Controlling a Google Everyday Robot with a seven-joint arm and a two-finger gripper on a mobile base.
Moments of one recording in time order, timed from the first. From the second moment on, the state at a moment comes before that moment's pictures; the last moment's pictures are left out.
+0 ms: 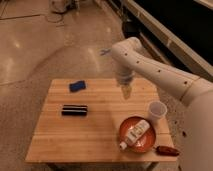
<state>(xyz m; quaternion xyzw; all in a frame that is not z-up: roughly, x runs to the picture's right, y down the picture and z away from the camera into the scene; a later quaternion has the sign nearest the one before) 0.068 0.008 0.764 -0.33 -0.05 -0.20 0.92</state>
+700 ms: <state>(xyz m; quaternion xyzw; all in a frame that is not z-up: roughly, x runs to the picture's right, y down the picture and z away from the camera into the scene) -0.058 0.093 0.684 -0.31 -0.13 -0.36 0.87</state>
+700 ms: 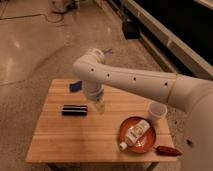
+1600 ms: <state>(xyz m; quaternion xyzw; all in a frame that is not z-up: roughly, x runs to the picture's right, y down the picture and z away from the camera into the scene) 0.027 0.195 0.629 -0.34 -0.21 -0.37 0.84</state>
